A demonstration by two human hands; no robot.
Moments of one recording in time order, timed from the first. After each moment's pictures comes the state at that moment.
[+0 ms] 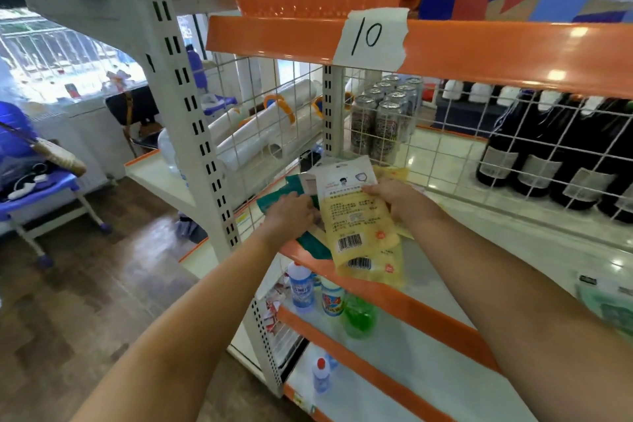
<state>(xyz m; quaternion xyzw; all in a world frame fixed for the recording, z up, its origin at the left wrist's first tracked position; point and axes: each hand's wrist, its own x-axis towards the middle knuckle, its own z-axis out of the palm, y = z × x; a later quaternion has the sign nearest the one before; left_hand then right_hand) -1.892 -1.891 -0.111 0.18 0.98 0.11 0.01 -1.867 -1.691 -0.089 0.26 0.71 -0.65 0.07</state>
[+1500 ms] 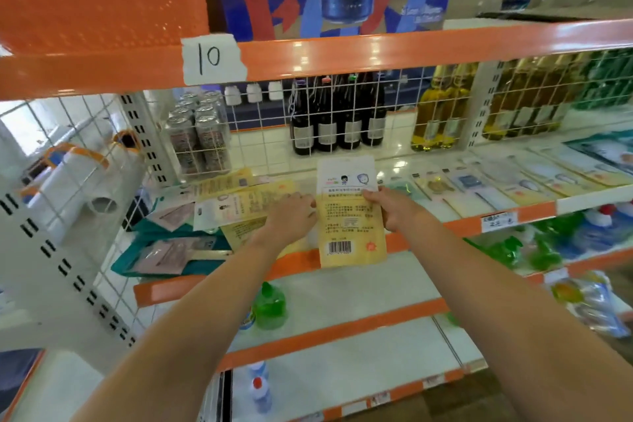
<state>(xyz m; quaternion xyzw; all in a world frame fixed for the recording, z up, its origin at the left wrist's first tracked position) -1.790 -1.771 -0.097 0.59 0.81 0.07 0.02 -1.629 -1.648 -0.095 0.42 0.49 -0.72 -0.25</state>
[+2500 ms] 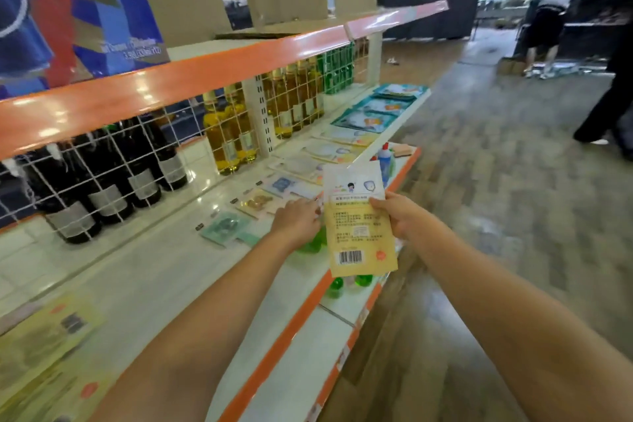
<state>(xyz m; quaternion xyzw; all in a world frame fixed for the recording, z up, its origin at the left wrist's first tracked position) -1.540 -1.615 -0.092 0.83 0.56 0.05 0.02 -1.343 -1.634 -0.102 0.60 0.29 -0.57 -0.49</state>
